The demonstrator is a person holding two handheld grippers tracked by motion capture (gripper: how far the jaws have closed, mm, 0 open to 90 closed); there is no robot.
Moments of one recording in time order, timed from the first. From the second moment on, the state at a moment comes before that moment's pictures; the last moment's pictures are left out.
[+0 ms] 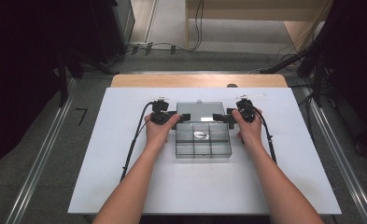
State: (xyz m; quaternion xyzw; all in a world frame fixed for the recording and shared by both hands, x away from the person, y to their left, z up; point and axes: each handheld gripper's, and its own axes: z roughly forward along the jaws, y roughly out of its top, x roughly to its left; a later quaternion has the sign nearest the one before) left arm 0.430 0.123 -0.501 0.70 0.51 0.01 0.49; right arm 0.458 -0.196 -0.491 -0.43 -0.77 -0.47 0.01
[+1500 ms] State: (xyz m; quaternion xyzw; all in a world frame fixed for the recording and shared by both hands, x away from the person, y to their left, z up) left arm 0.429 0.119 -0.501 0.70 0.52 0.00 0.49; right arm 0.454 -0.190 -0.493 -0.47 -0.76 -0.45 0.00
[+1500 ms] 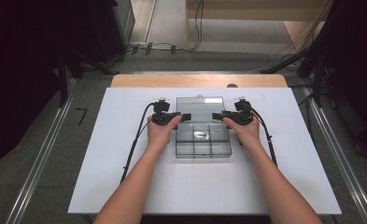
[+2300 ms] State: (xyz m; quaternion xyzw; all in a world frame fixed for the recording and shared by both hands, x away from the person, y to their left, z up) left arm 0.416 0.135 -0.488 0.69 0.48 0.01 0.54; right arm 0.434 -0.204 -0.475 -0.43 -0.75 -0.50 -0.04
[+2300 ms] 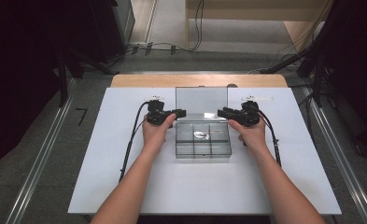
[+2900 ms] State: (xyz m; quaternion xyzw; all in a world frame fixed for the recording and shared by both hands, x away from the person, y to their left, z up) left arm 0.424 0.141 -0.461 0.68 0.47 0.04 0.56; right arm 0.423 -0.208 -0.474 -0.40 -0.76 -0.51 -0.09
